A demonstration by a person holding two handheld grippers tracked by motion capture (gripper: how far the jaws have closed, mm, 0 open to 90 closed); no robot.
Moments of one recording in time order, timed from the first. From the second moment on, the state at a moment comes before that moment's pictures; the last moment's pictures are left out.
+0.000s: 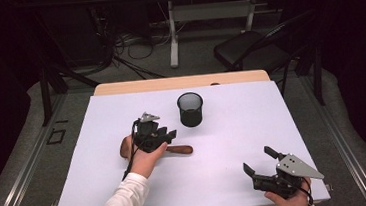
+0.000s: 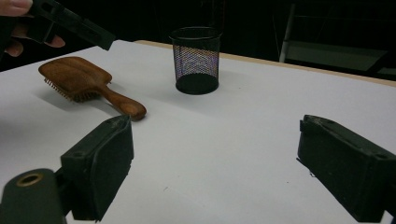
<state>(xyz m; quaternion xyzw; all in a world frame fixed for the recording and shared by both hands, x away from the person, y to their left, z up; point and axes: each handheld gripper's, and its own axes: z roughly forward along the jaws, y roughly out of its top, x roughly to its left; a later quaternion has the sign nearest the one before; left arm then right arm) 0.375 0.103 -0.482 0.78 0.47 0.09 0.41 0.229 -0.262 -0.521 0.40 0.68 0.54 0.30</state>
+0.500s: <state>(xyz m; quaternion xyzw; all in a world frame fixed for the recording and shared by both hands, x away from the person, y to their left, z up) 0.390 0.092 -0.496 0.78 0.50 0.08 0.37 0.229 -0.263 -0.521 0.40 0.68 0.53 0.30</state>
